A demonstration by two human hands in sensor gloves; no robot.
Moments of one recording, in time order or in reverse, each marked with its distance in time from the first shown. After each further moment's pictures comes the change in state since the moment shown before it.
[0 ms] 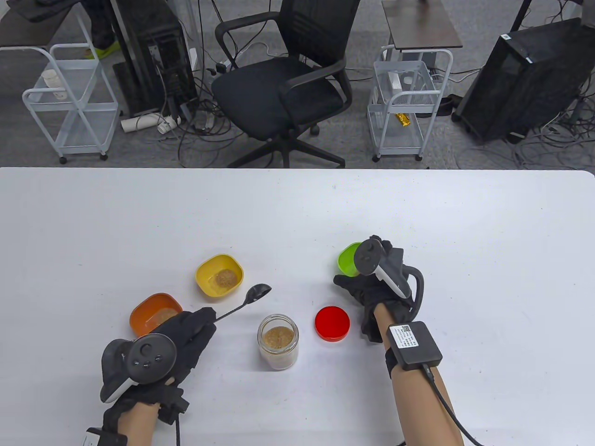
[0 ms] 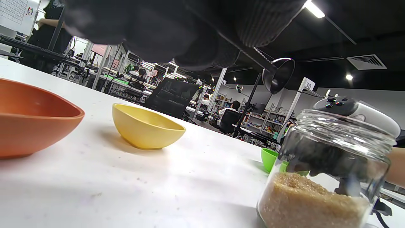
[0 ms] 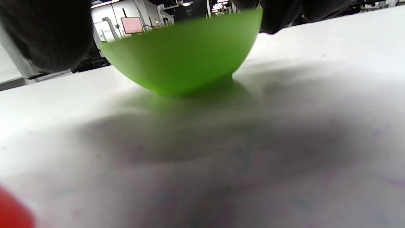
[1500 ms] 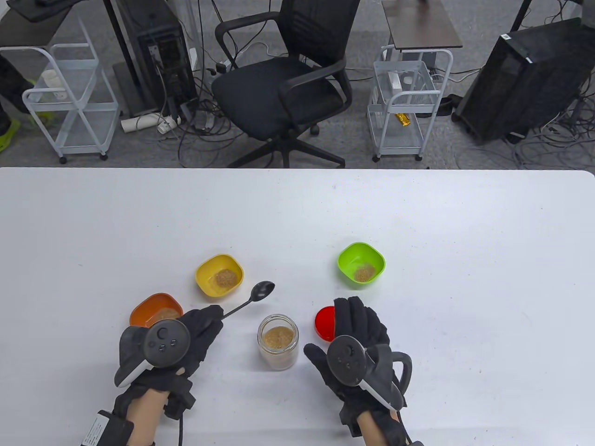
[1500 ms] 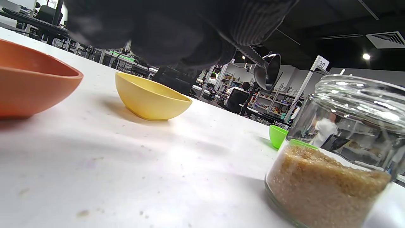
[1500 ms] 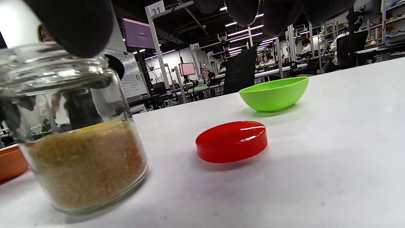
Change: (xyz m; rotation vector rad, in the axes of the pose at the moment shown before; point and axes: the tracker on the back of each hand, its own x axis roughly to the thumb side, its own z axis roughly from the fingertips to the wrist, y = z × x) left_hand -0.002 -0.019 -0.019 -0.120 0.039 0.000; right_hand 0.046 -0.002 0.185 -0.167 -0.220 -0.049
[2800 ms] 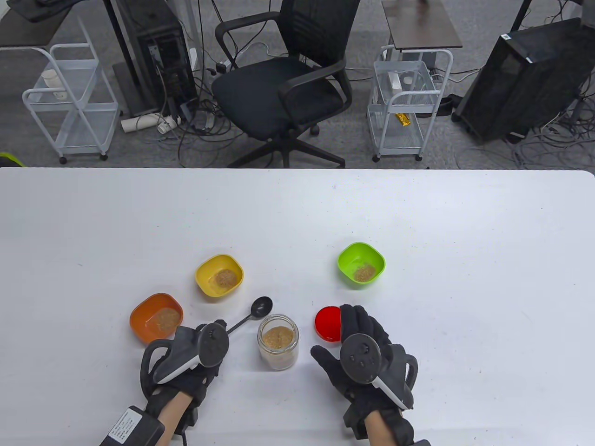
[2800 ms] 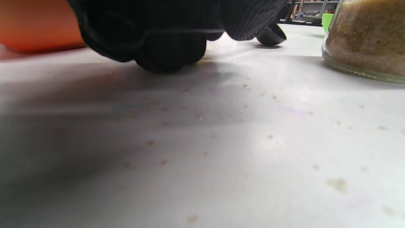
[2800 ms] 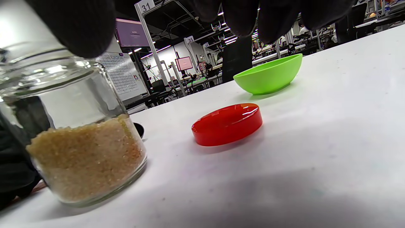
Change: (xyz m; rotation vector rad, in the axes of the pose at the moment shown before) left_hand 0.015 -0.056 -0.012 -0.328 0.164 -0.342; right_hand -0.018 0.007 -0.001 0.041 0.015 -0.100
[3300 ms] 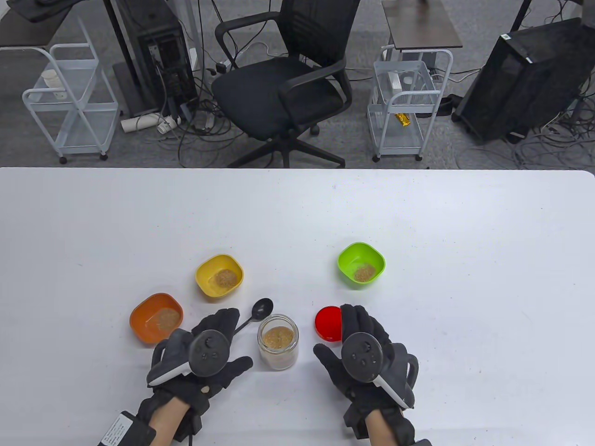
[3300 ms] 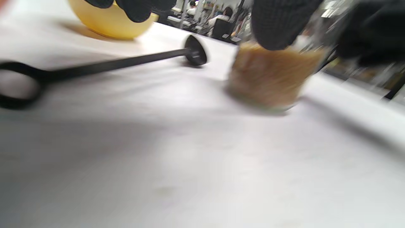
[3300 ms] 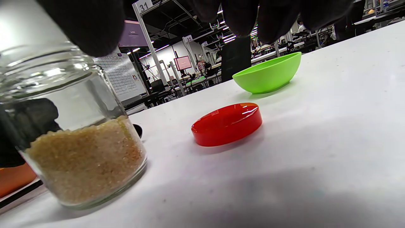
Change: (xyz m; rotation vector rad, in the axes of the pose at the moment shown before) left_hand 0.011 0.012 0.014 0.014 -0.340 0.302; right_hand -0.002 -0.001 -0.001 0.005 0.007 -0.013
